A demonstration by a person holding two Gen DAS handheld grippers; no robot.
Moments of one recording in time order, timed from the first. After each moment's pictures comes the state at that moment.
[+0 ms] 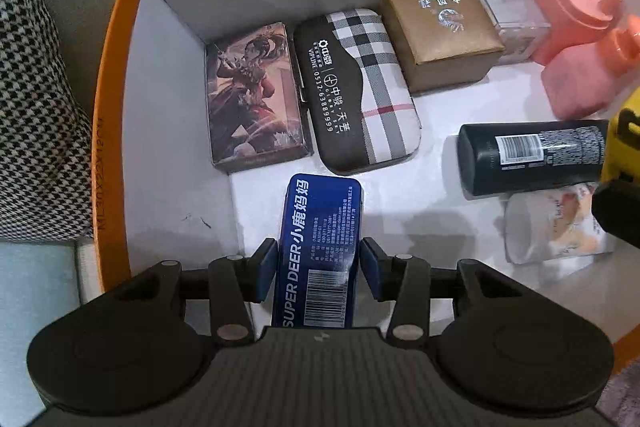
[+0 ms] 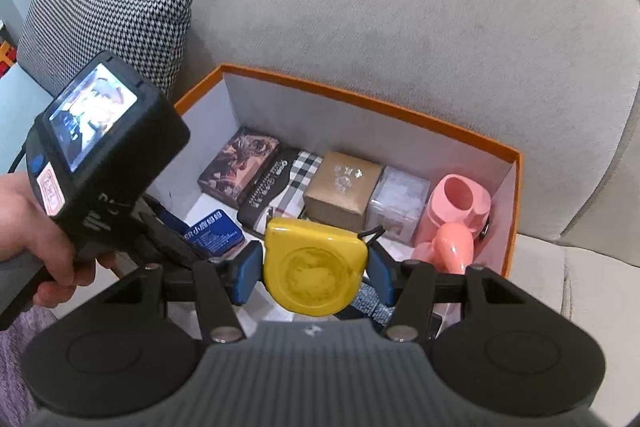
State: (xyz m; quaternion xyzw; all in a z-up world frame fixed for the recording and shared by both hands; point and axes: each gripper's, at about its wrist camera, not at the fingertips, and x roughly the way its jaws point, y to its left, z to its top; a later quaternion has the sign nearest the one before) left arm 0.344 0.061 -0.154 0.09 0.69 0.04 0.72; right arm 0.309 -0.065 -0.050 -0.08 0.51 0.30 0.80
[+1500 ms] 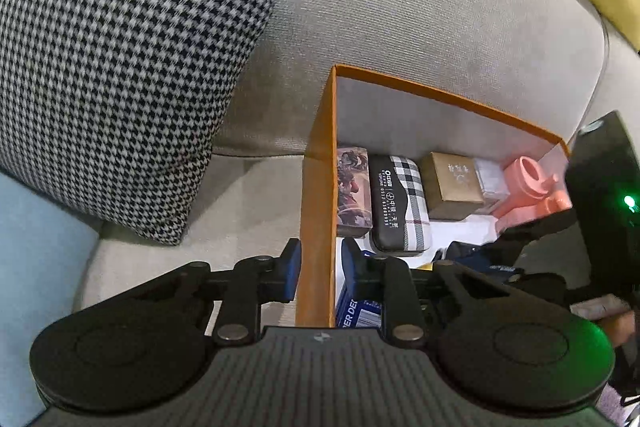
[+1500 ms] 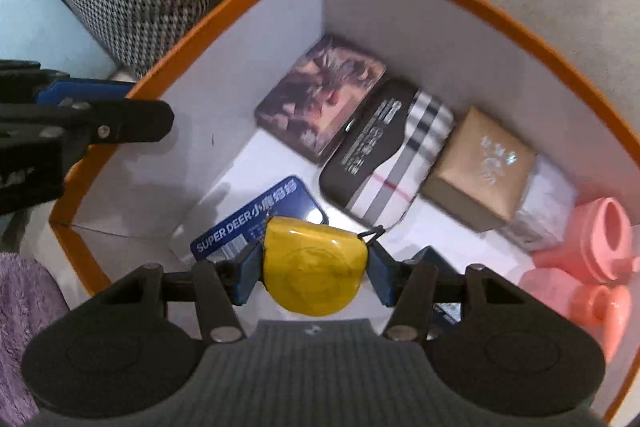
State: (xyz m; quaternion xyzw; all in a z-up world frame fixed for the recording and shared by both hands) left arm 0.269 0.175 -0.062 -0.13 0.51 0.02 0.85; right arm 0.326 0.058 -0.118 -0.16 0.64 0.34 0.68
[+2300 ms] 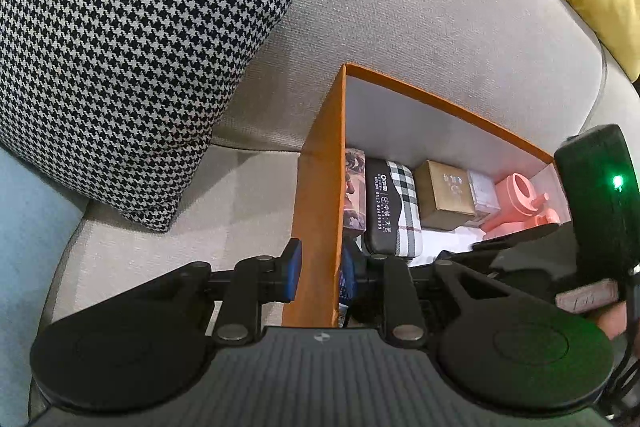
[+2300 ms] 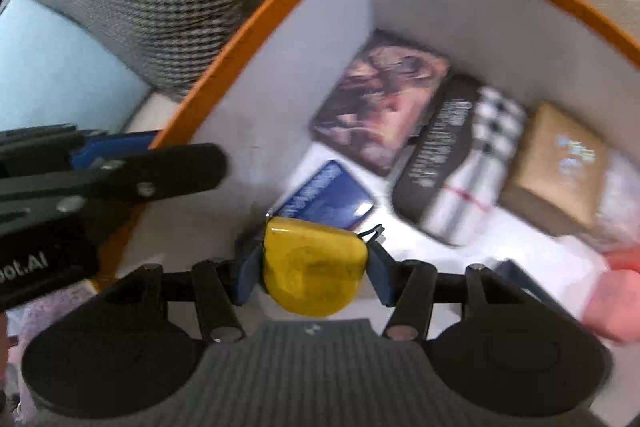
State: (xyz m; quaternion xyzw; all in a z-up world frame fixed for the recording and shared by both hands) left arm 0.253 0.193 -0.073 -0.18 0.50 0.02 0.85; right arm 0.330 0.068 -0.127 -0.10 0.65 0.34 0.67
